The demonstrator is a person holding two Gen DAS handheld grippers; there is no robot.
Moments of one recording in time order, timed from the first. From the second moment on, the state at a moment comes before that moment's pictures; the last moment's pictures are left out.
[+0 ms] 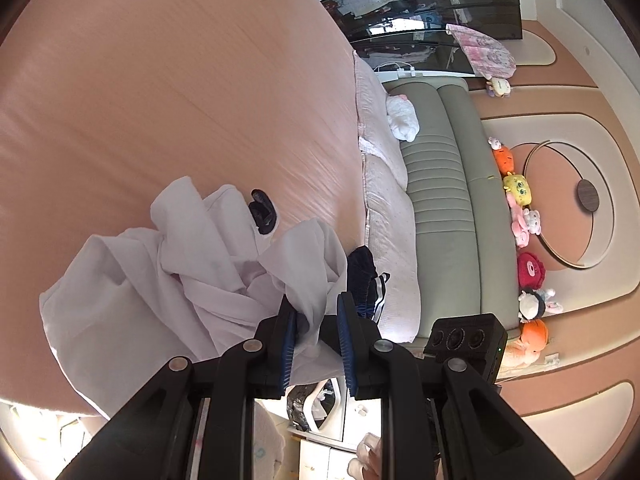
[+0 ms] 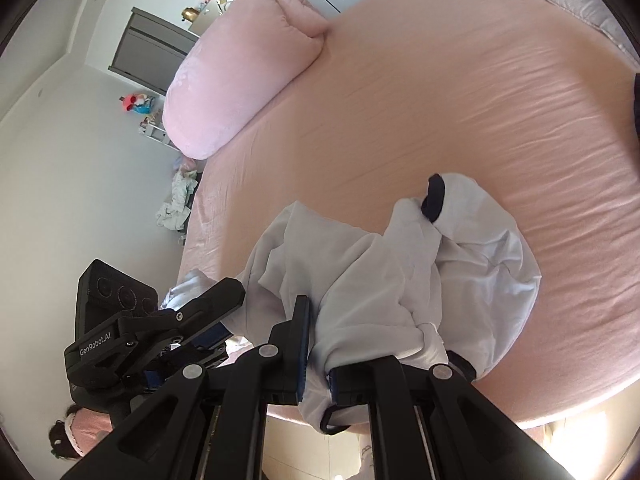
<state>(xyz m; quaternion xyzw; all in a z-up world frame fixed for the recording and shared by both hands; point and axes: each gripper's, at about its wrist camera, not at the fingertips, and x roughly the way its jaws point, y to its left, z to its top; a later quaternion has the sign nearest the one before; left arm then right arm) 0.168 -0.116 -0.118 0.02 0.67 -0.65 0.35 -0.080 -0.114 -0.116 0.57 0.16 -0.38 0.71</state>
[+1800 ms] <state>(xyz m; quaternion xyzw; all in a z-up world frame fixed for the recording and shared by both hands) 0.185 -0.083 -0.126 0.07 0.66 -0.61 0.43 -0.125 -0.090 -0.146 0.61 0.20 -0.45 0.62</state>
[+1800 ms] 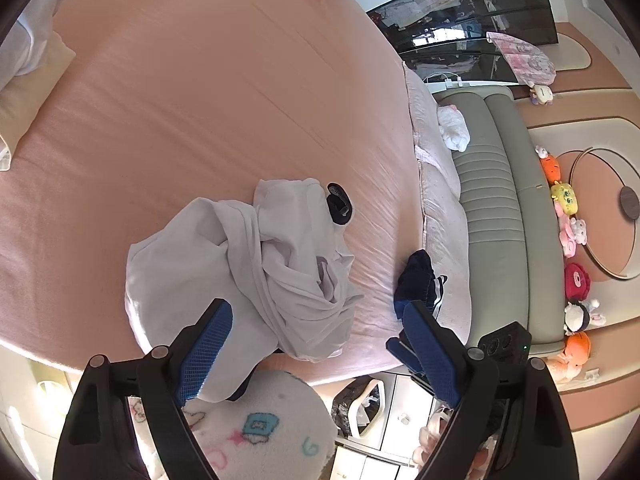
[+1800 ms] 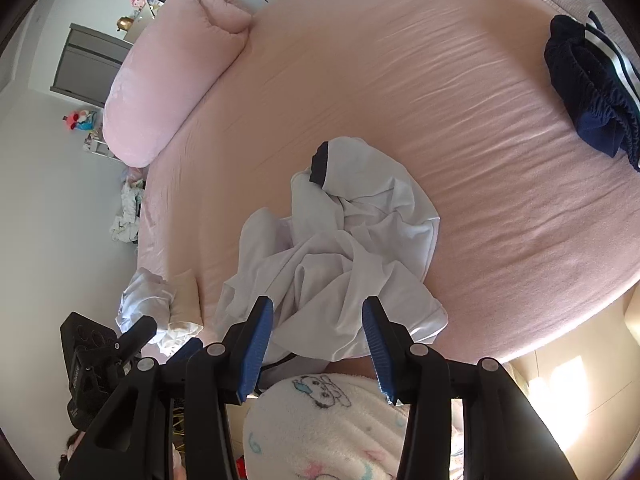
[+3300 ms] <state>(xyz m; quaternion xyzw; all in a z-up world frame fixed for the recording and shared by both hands) 0.145 -0.116 -0.178 0.12 0.69 -0.59 0.40 -0.109 -0.118 -0.217 0.67 0.07 -0.35 0.66</state>
